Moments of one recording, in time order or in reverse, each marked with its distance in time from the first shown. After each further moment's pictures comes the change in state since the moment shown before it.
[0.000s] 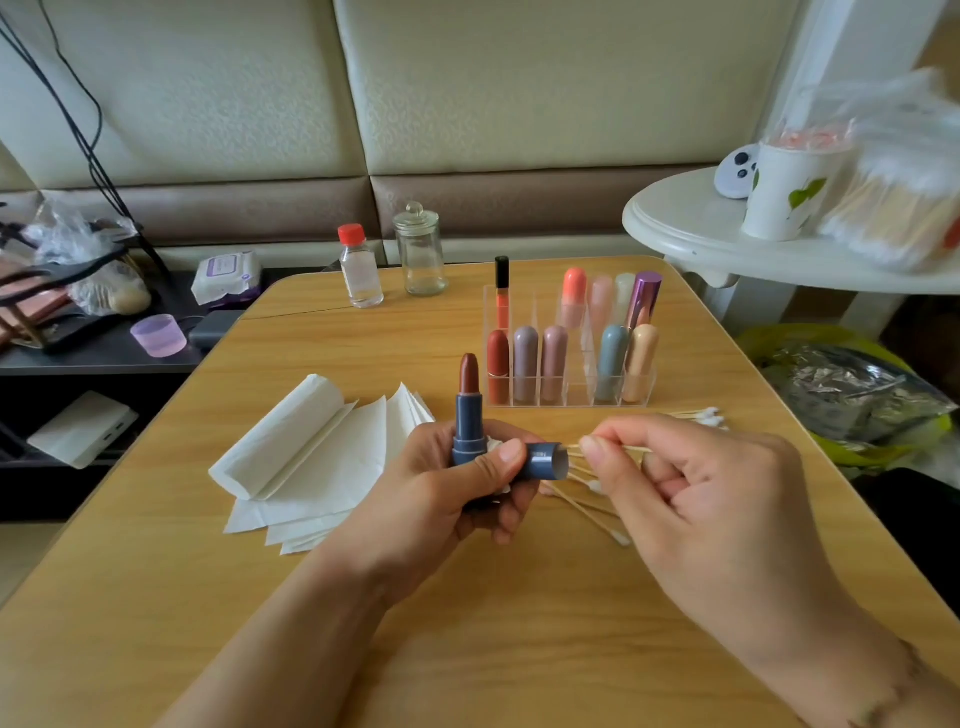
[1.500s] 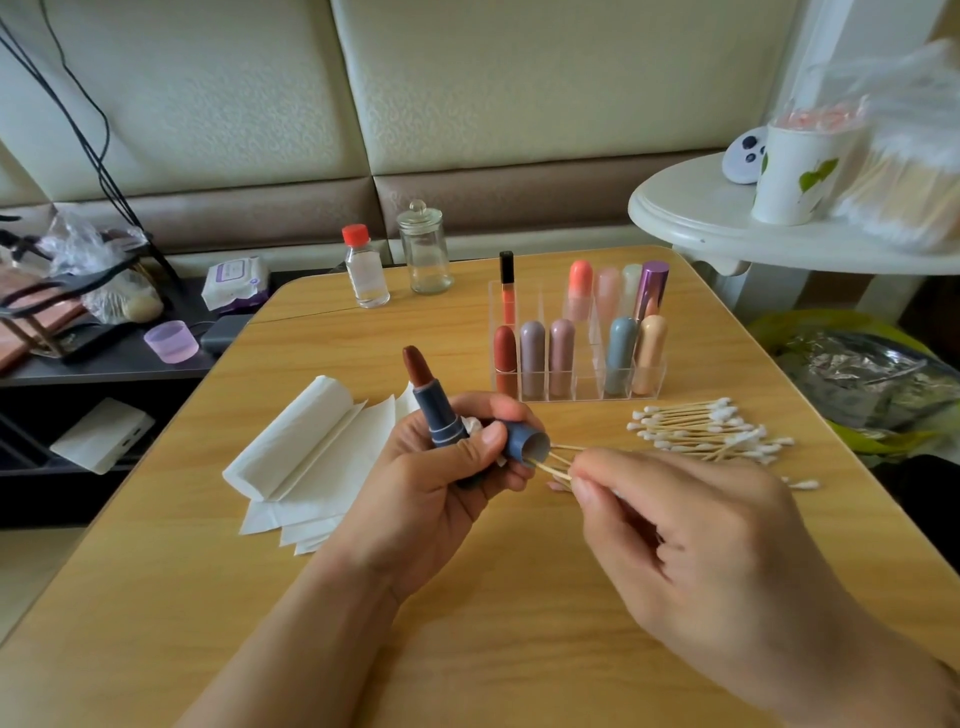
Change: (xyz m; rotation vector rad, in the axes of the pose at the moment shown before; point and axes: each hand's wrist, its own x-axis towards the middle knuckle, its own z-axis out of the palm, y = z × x) left_hand 0.002 0.000 -0.005 -0.191 0.070 0.130; right_hand -0.011 -0.002 0.005 -0.159 -0.109 -0.210
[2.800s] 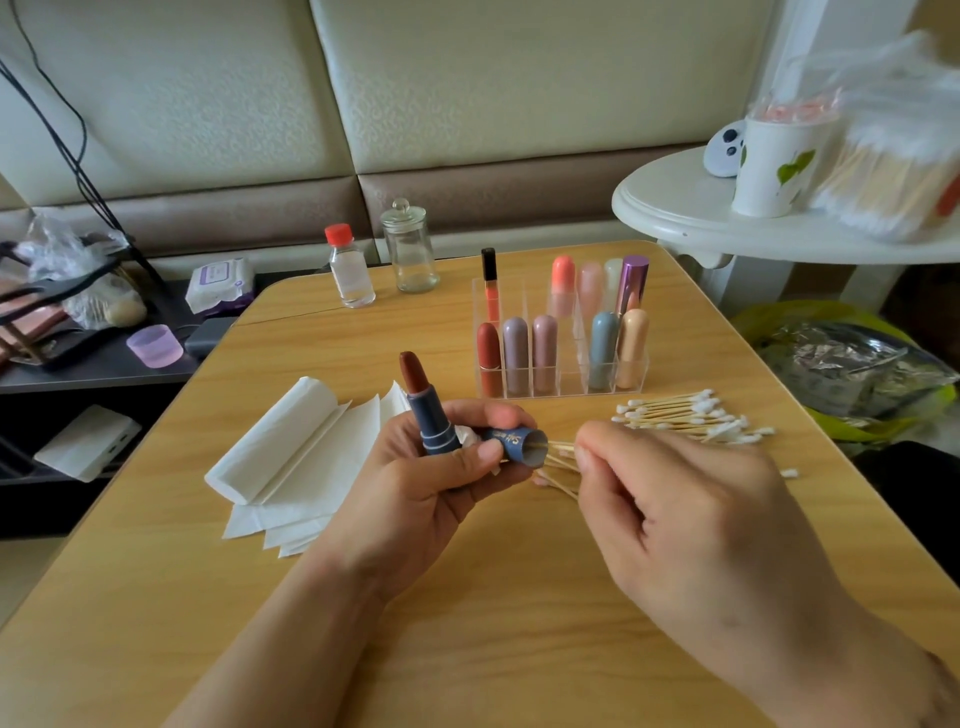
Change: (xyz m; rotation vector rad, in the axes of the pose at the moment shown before) left_hand 0.000 -0.002 0.003 0.055 0.021 -0.037; right_hand 0.004 -0.002 -0.007 -0.178 0.054 0.032
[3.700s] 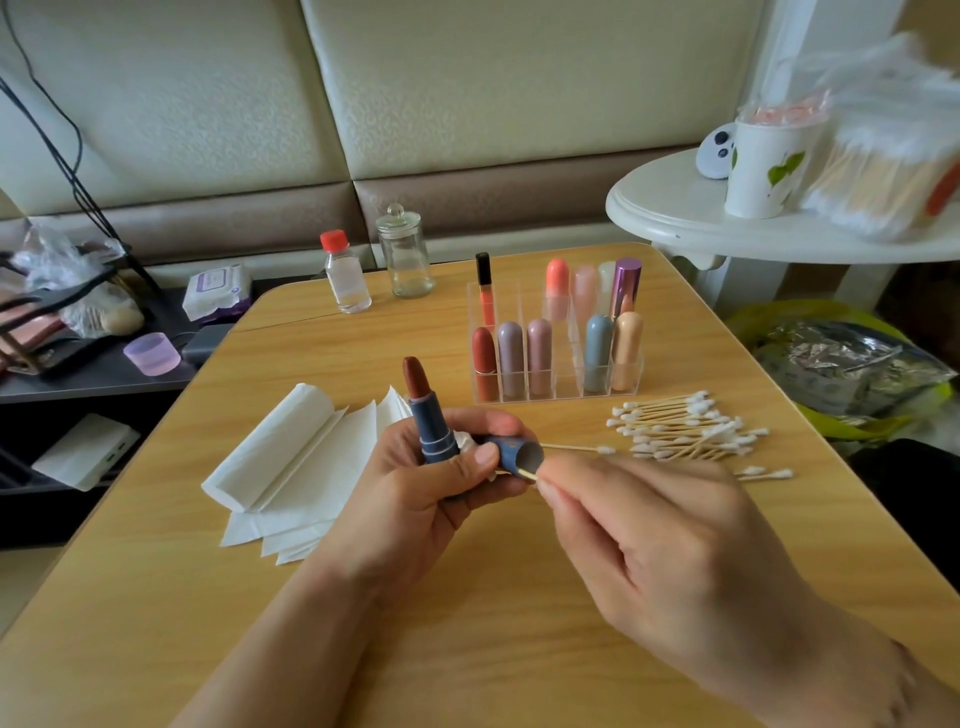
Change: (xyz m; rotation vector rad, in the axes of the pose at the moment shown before) left_hand 0.001 -0.002 -0.004 0.008 -0.062 -0.005; right_hand -0.007 0.000 0.008 0.122 -0.020 -0.094
